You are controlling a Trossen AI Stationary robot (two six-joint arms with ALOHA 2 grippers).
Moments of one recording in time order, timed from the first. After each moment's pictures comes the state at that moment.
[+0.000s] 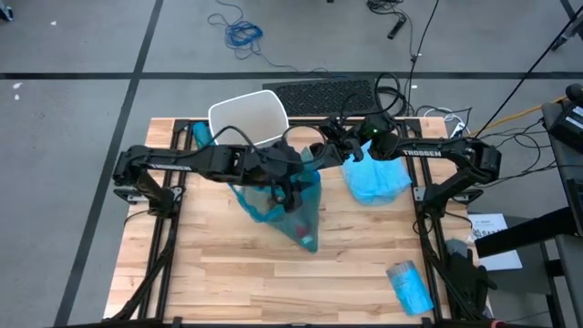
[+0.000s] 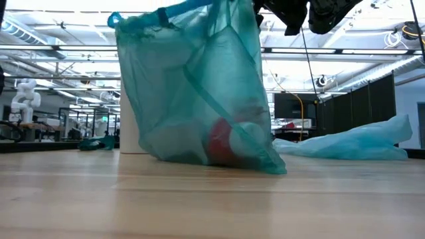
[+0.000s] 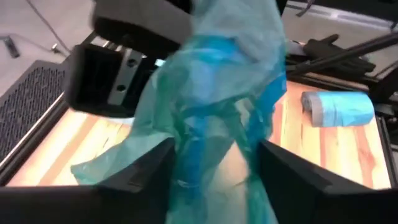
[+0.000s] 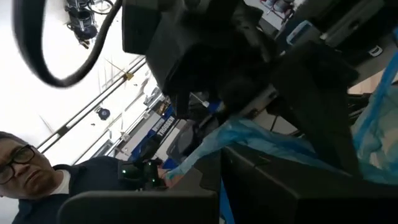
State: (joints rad) left arm -0.08 1.63 1.72 -0.69 -0.24 -0.25; right arm -0.39 1.50 0.99 0.93 -1.07 1.30
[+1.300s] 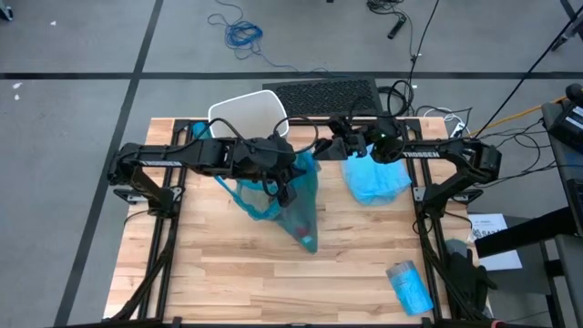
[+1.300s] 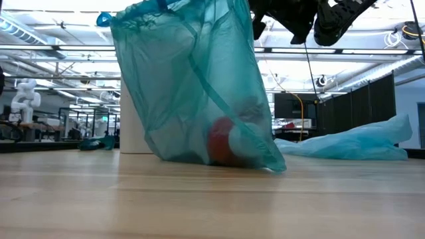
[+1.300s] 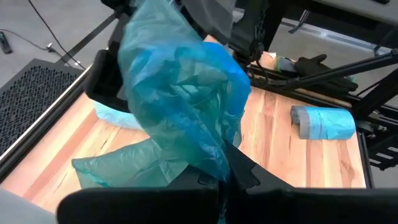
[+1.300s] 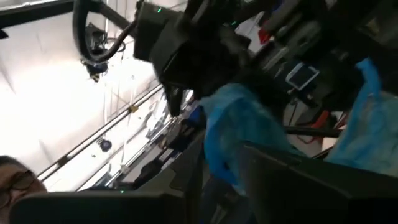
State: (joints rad) left arm -0.05 1.57 1.72 -0.70 -0.21 -0.28; right arm -0.42 1.50 0.87 1.18 -0.94 1.40
